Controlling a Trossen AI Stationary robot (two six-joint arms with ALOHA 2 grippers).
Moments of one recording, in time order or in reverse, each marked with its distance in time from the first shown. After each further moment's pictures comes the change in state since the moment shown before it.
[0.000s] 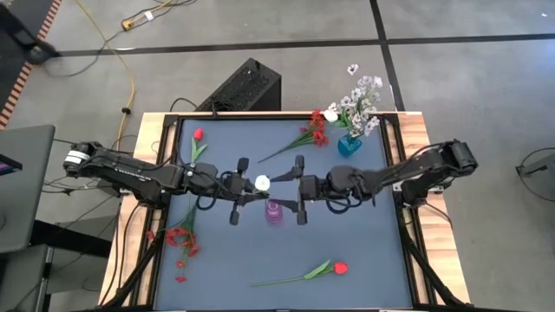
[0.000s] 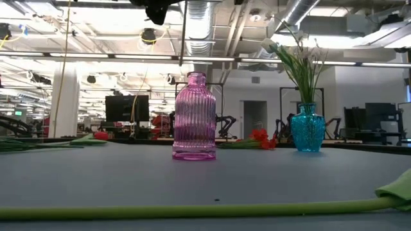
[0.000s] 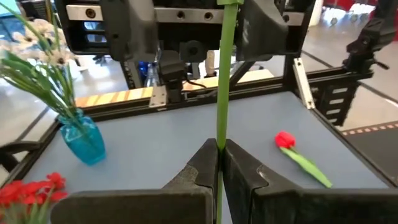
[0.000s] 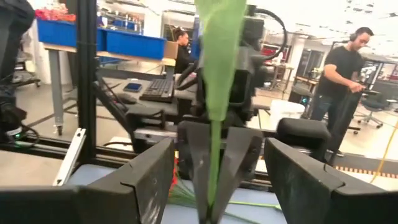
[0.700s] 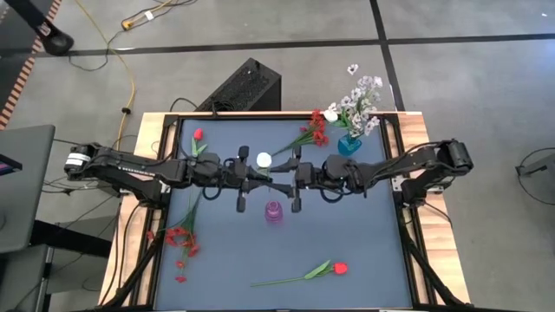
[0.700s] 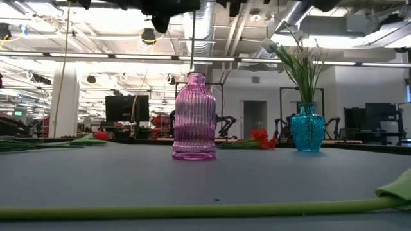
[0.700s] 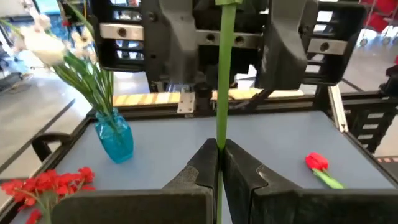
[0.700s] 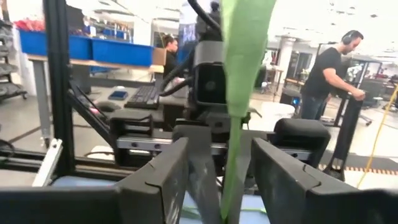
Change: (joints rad) left arm 0.110 0.017 0.001 0.058 0.007 -0.056; right arm -0.098 0.031 0.002 0.059 -0.060 0.032
